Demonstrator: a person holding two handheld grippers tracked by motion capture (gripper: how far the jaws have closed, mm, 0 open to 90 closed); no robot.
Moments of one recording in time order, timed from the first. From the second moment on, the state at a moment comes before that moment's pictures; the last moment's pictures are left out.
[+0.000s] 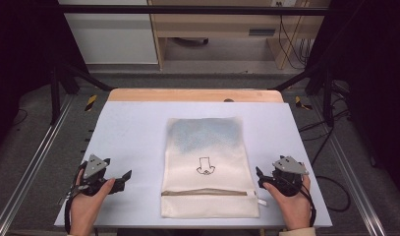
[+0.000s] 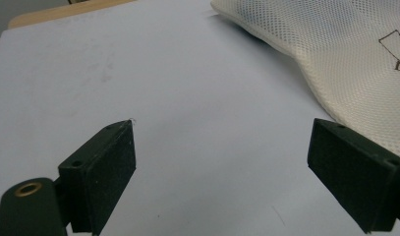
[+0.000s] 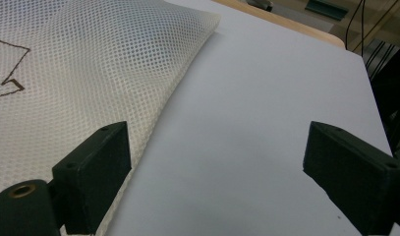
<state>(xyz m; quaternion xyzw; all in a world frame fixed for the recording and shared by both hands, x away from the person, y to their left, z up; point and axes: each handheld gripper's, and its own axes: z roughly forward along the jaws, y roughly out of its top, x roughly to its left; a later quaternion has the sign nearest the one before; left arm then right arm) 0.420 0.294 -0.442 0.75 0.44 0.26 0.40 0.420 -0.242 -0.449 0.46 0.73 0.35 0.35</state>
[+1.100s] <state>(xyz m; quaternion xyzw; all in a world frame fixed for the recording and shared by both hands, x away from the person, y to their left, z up) 0.392 0.286 -0.443 0.76 0.42 0.29 0.40 0.413 -0.116 -0.413 0.25 0.87 0.36 0.21</state>
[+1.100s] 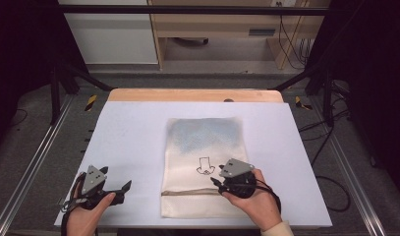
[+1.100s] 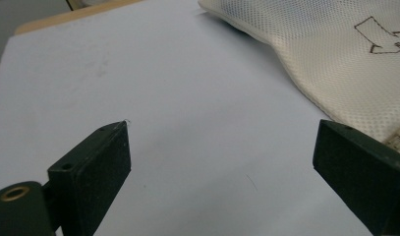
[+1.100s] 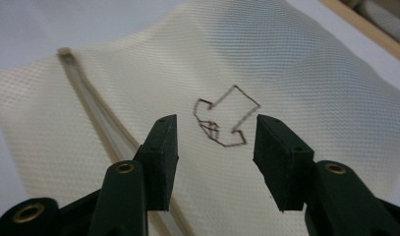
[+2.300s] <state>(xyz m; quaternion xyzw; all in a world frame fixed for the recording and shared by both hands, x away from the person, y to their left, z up) 0.403 0.279 -0.451 0.78 0.42 0.27 0.39 0.427 -0.011 -0.402 0.10 0.95 0.29 0.11</state>
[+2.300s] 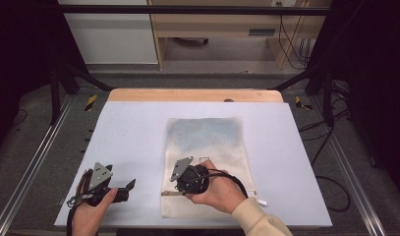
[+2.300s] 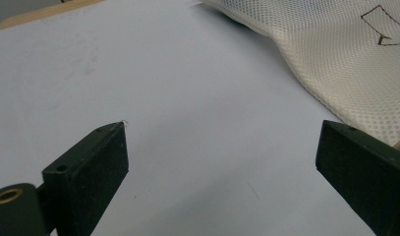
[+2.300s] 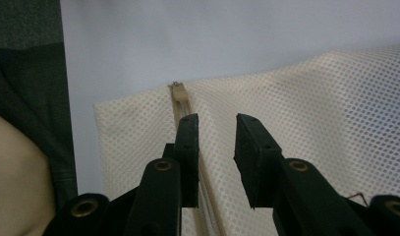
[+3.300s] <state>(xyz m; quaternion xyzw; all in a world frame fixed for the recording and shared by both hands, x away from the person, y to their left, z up) 0.401 0.277 -0.448 0.78 0.41 0.26 0.39 0.440 0.041 -0.440 0.07 0.97 0.25 0.05</state>
